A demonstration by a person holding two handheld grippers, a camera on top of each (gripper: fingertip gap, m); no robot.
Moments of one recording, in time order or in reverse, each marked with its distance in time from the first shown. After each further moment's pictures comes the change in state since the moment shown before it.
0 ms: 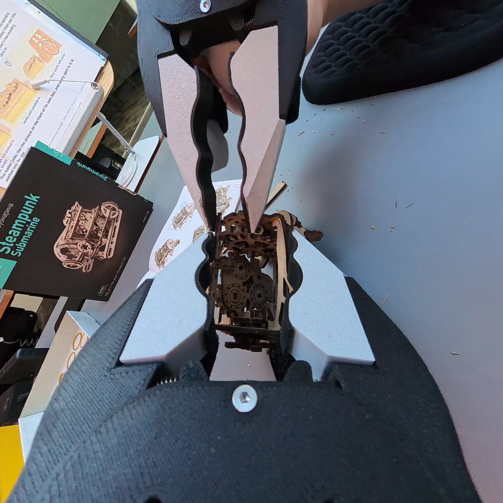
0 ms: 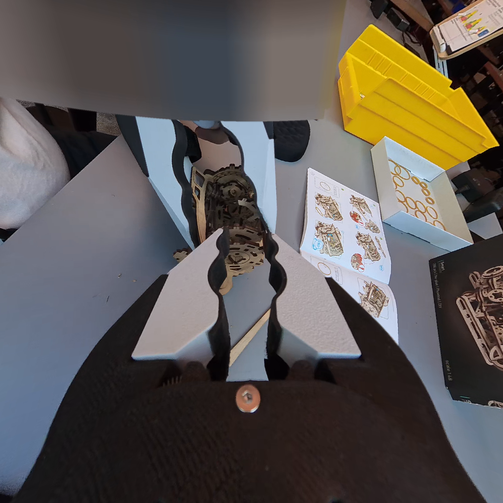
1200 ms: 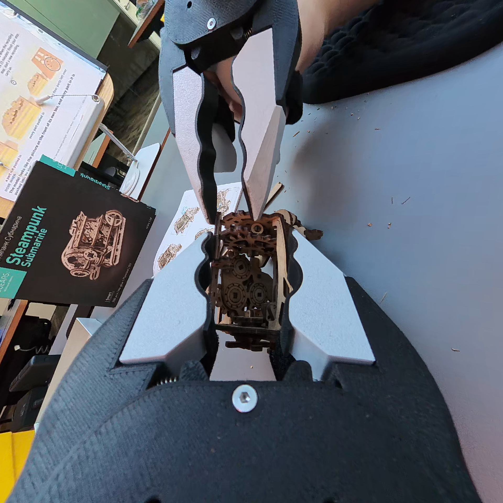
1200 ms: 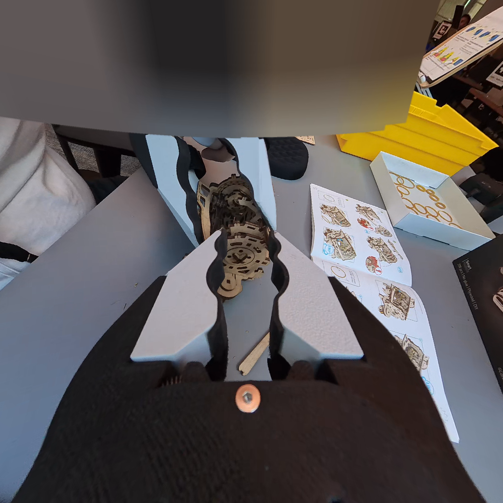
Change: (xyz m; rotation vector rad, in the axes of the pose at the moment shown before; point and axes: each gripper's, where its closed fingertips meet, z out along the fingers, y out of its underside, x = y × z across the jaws) left arm 0.003 -0.002 0.000 0.006 -0.003 0.049; right arm -0.004 0.000 -0.009 0.170 -0.012 0.108
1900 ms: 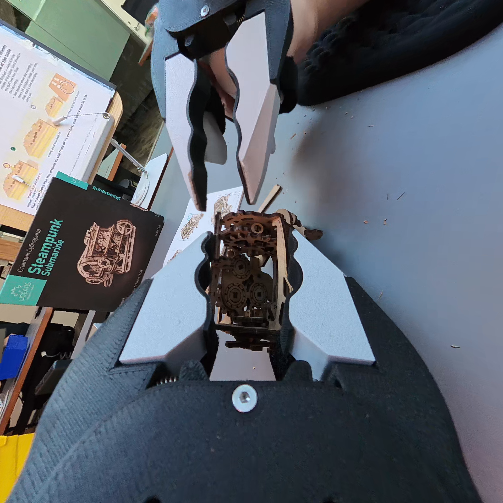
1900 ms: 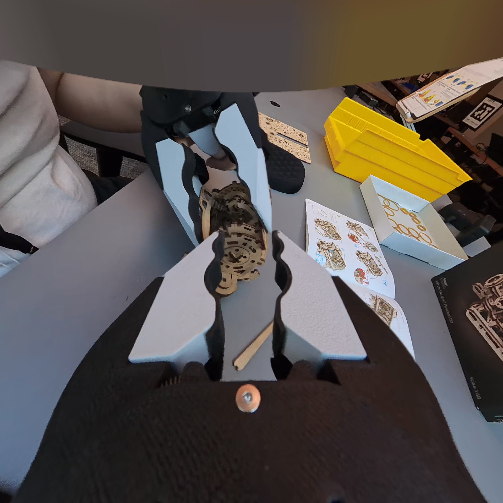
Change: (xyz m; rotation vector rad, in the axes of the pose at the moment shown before) left arm 0.005 -0.003 -0.003 0.020 -0.031 0.066; right arm -0.004 -0.007 -0.012 0.056 0.009 -0.083
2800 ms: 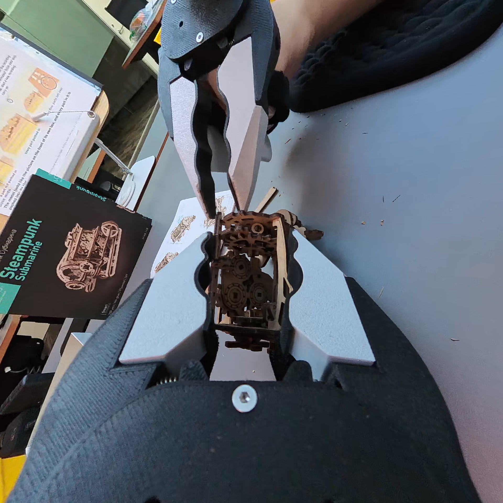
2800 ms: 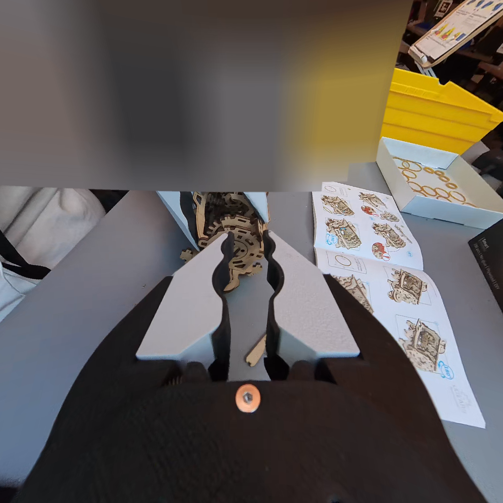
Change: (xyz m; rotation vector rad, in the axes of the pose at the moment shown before) left arm -0.002 0.001 0.002 0.030 0.062 -0.048; right arm 0.007 0.012 0.004 -0.045 -0.012 0.186
